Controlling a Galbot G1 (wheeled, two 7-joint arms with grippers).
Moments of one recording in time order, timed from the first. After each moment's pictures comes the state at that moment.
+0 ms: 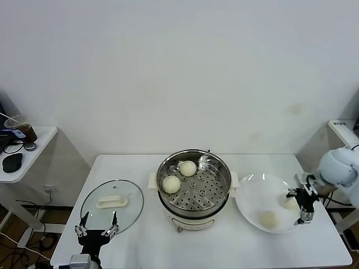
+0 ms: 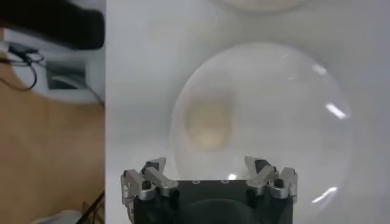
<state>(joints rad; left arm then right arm) 1.72 -1.53 -0.65 -2.17 0.08 0.22 -0.03 -0.33 0.39 -0.39 1.54 -0.17 -0.25 -1.38</state>
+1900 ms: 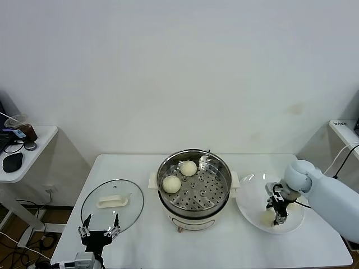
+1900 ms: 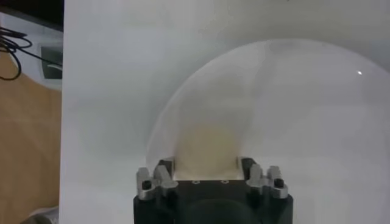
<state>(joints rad) 1.68 -1.54 -0.65 -2.10 0.09 0.22 -0.03 -0.32 0.63 -0.46 1.33 -0.31 -0.23 -1.36</state>
